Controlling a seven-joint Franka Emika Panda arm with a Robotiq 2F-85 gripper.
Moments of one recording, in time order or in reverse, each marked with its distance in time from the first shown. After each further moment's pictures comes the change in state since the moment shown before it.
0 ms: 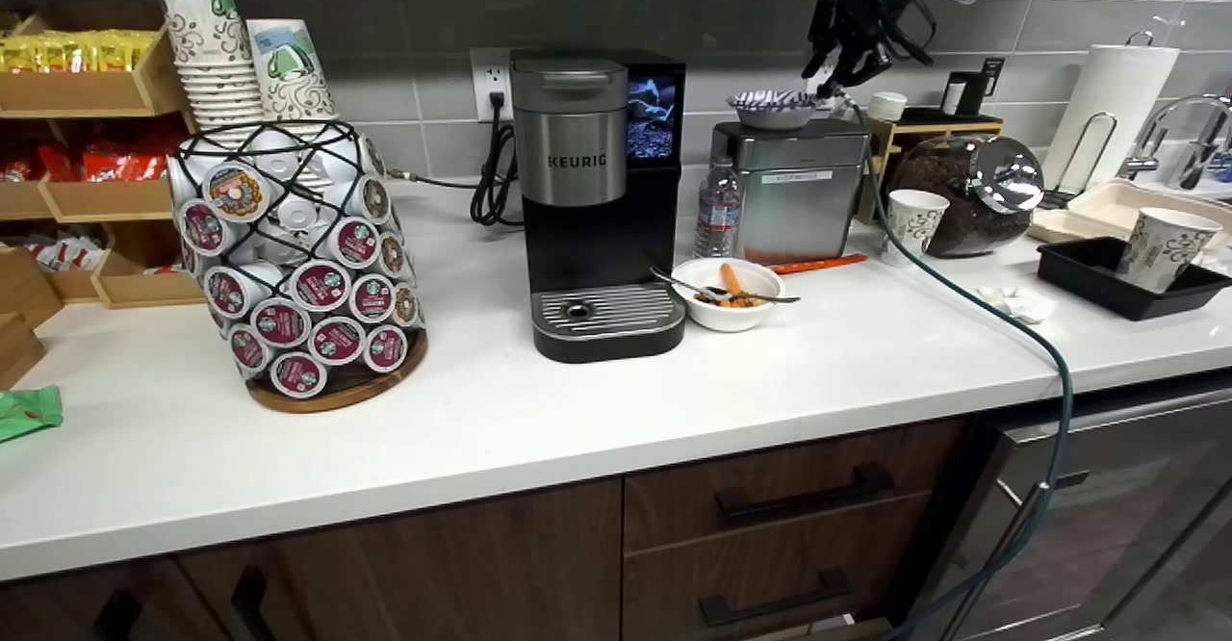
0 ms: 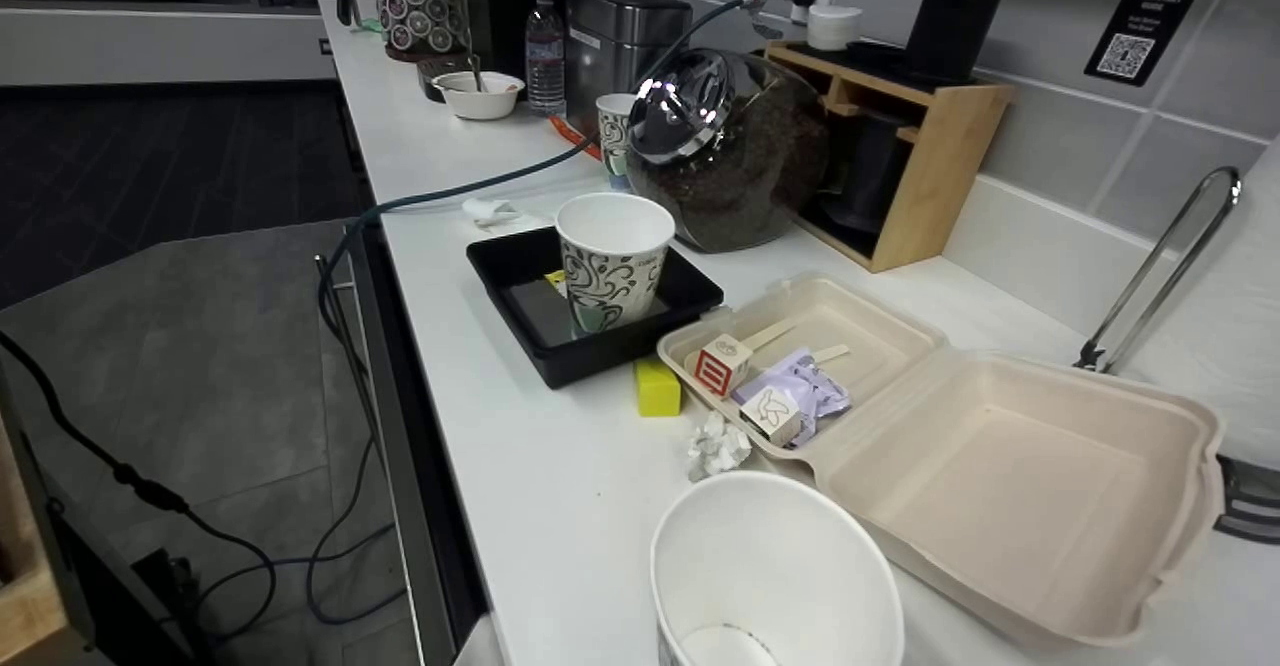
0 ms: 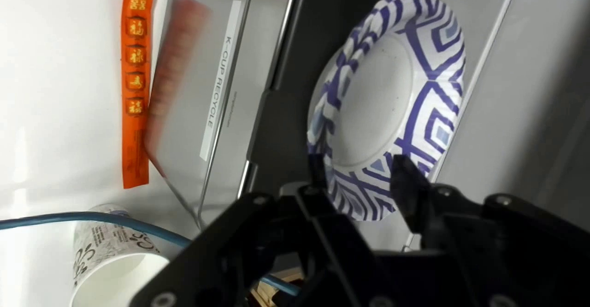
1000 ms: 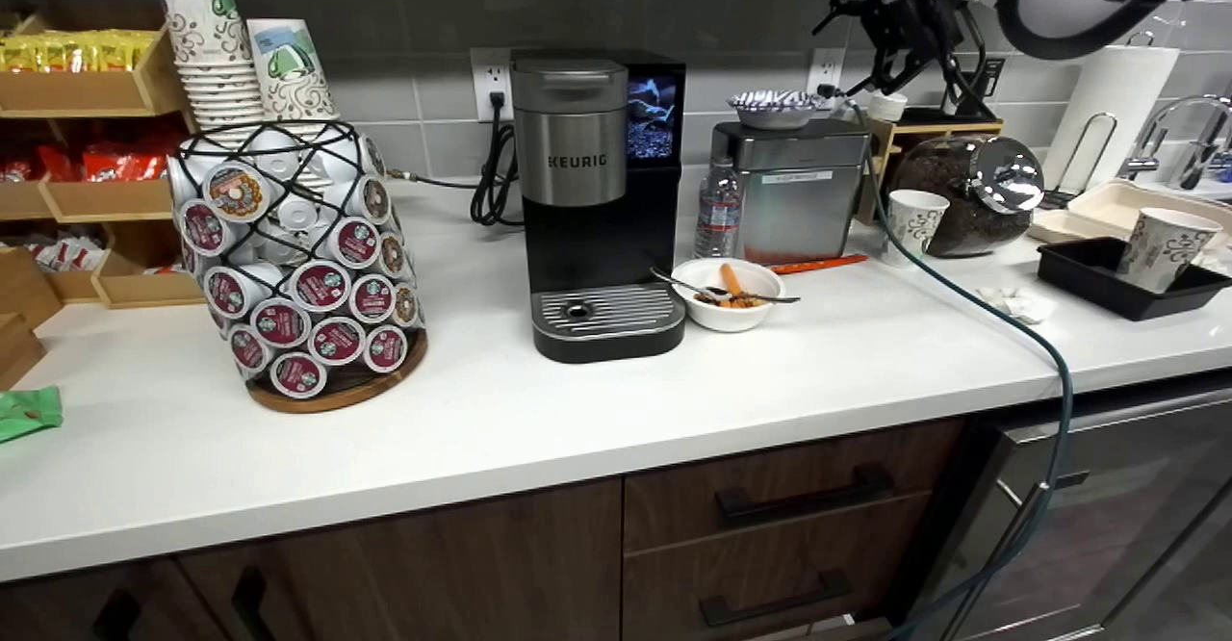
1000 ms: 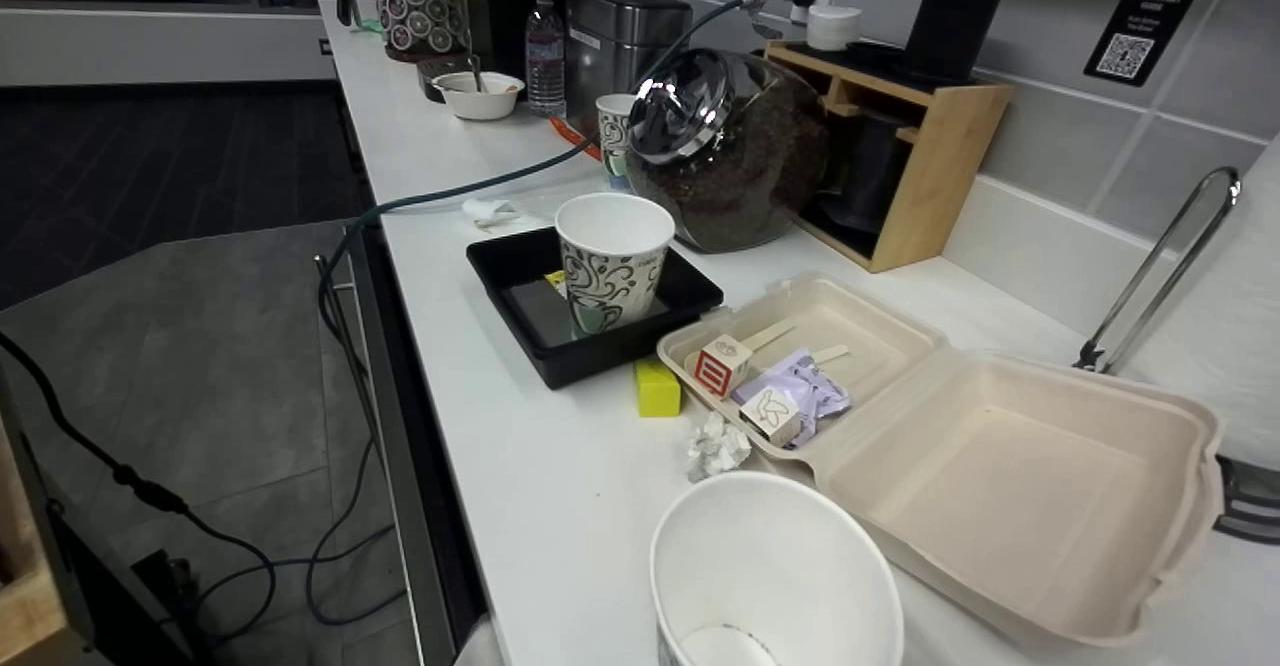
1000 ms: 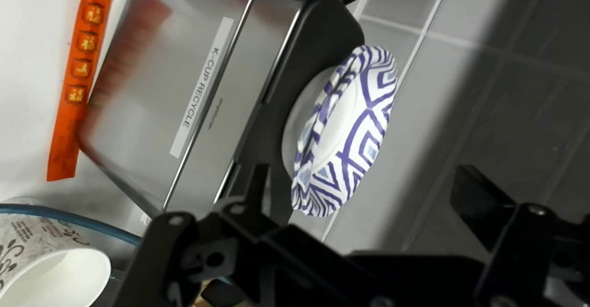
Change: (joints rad) arm 0.041 -0.223 -0.015 -0.437 -0.137 0.489 -0.071
